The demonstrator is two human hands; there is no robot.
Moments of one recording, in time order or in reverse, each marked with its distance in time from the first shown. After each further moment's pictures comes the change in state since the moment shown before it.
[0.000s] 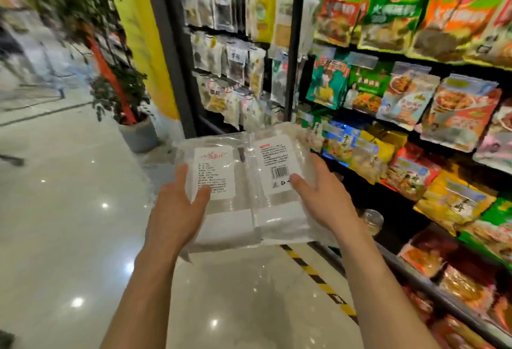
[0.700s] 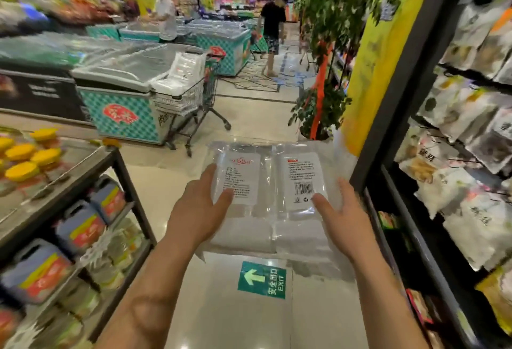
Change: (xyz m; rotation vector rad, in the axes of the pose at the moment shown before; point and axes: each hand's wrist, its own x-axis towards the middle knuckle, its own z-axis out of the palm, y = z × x) left_hand 0.178 -0.214 -0.146 0.196 0.495 -0.528; right_hand 0.246 -0.222 0.309 0.257 -0.559 -0.392
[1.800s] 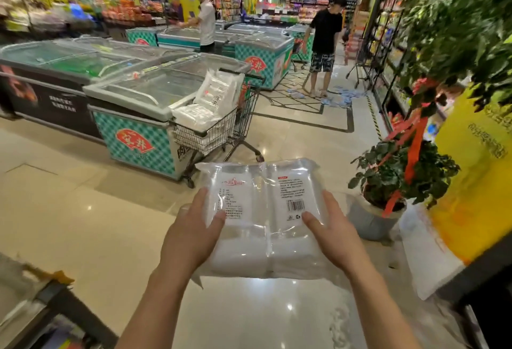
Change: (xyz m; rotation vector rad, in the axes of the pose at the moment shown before) left_hand 0.646 -0.179 0.030 0.042 0.107 -0.232; right_hand 0.642 -0.110 0.349 -0.065 -0.300 -0.141
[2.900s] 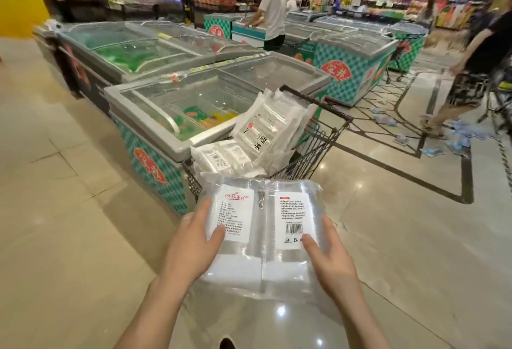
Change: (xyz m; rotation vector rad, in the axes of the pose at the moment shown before) left_hand 0.750 -0.064 0.154 0.033 0.146 -0.248; right_hand 0.813 0.005 0.228 0.155 -0.220 -0.070
